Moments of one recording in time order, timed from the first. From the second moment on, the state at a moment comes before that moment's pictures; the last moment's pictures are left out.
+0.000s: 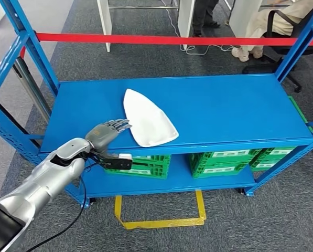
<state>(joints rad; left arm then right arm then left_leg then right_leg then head) -0.73 0.11 -0.74 -0.69 -0.82 0.12 -0.27 -0.05 0.01 -0.96 -0.20 1.21 0.13 -0.22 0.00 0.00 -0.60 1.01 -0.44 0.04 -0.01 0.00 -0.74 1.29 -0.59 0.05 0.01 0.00</state>
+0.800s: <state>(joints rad) -0.72 0.10 -0.73 -0.64 -0.82 0.13 -0.29 -0.05 0.01 -0.97 -0.20 1.21 0.13 -0.22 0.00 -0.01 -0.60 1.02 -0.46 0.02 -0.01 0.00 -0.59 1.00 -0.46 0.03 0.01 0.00</state>
